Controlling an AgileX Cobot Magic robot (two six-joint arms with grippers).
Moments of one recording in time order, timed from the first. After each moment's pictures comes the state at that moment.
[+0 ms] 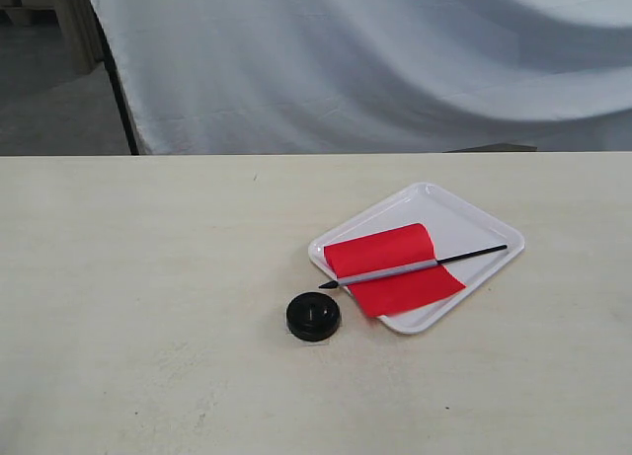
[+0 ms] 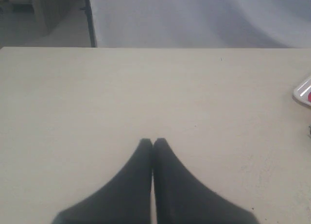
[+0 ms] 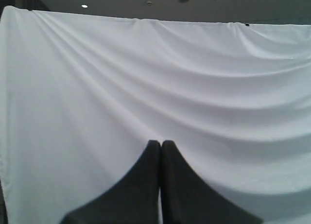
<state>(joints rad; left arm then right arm) -0.08 0.00 0.00 0.00 0.35 -0.04 0.01 0.00 -0.24 0.19 -0.14 -0.10</state>
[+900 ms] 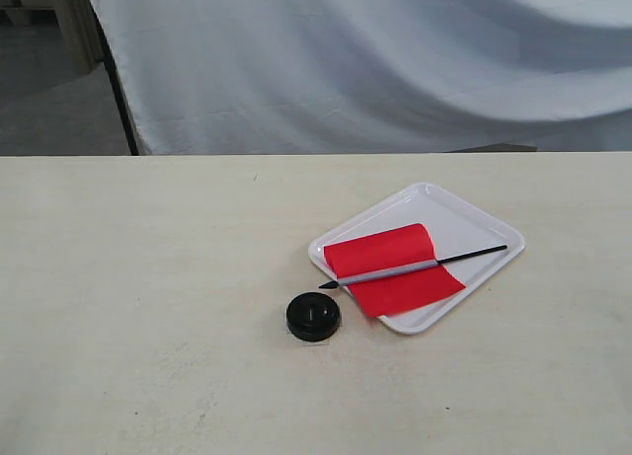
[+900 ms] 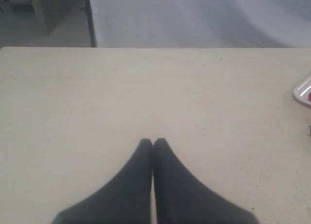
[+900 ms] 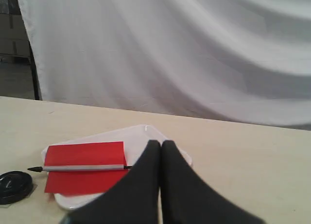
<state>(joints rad) -0.08 0.00 0.00 0.00 0.35 -0.04 0.09 0.00 0.00 0.21 0.10 -0.25</state>
